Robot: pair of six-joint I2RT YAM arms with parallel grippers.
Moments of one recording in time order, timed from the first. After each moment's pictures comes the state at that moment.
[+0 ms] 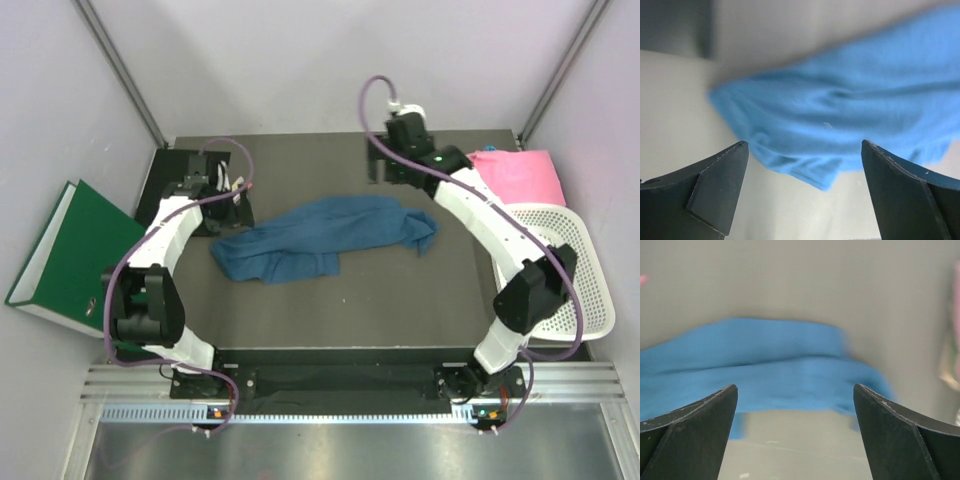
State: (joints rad) left arm -0.03 1.56 1.30 -0.75 0.04 -0.27; right arm 0.61 1.71 1.77 -0.73 0.31 0.30
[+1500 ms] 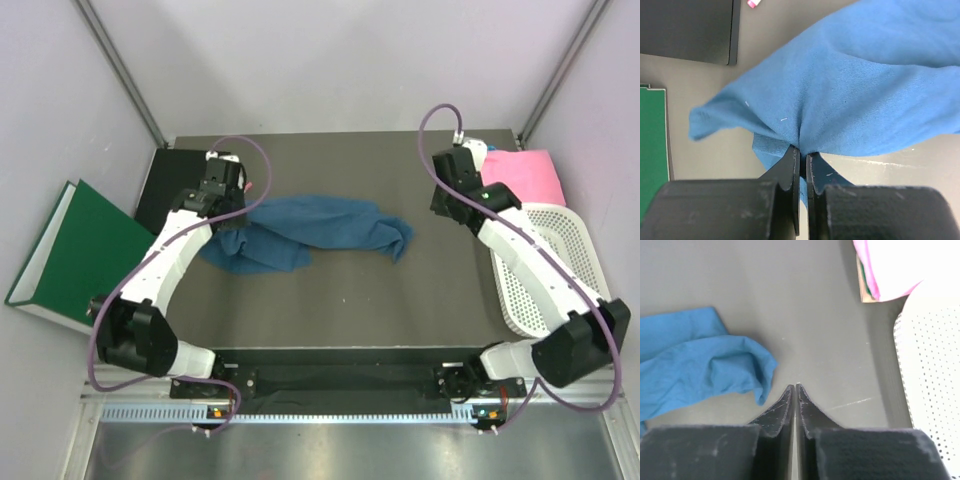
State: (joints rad) left arm -0.24 1.42 1.25 -0.76 -0.22 -0.28; right arm 0.40 1.36 1.33 -0.79 0.47 0.49
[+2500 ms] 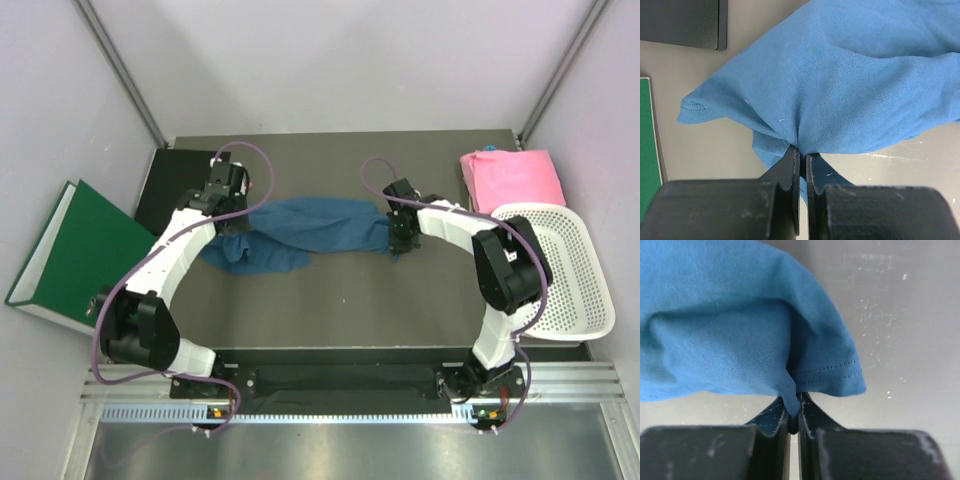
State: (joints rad) left arm -0.24 1.44 1.22 -0.77 -0.20 -0.29; right arm 0.46 1.82 1.19 -0.57 0.12 0.49
